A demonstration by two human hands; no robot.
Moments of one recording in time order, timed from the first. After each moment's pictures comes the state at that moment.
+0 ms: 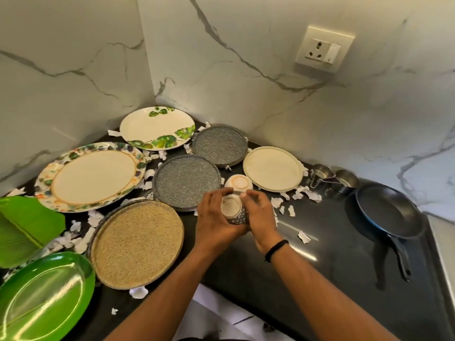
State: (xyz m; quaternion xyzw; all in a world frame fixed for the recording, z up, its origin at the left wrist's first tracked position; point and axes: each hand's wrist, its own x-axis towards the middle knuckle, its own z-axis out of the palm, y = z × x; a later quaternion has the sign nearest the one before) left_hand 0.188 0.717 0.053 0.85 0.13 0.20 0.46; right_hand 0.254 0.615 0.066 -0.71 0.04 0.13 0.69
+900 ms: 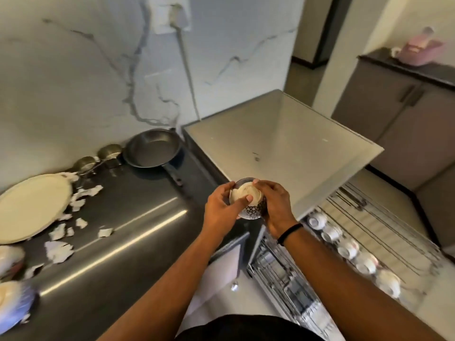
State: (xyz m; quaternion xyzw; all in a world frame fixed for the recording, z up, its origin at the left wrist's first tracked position) left_hand 0.126 0.277 0.056 0.73 -0.15 -0.26 0.61; right_hand 0.055 0.158 0.058 -0.47 0.41 -0.25 0.74
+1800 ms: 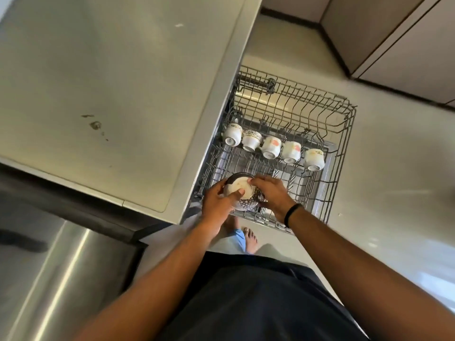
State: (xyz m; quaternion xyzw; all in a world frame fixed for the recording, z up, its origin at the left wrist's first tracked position) left_hand -0.007 0.092 -0.110 0.72 -0.12 -0.58 0.36; right_hand -0.147 0.019 -0.104 -0.29 0.65 -0.12 0.70
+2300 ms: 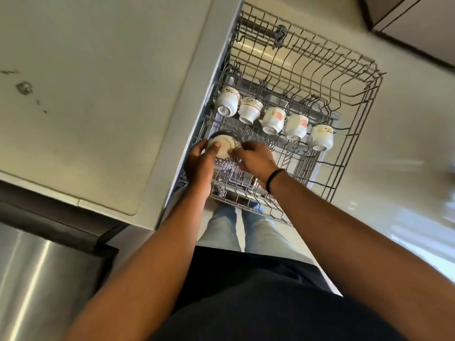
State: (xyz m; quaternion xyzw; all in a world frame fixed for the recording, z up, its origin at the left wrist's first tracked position) left_hand 0.009 0.031 -0.160 0.81 -0.08 -0.45 0.37; right_hand -0.111 -0.029 -0.181 -0.36 0.65 -0.06 0.67
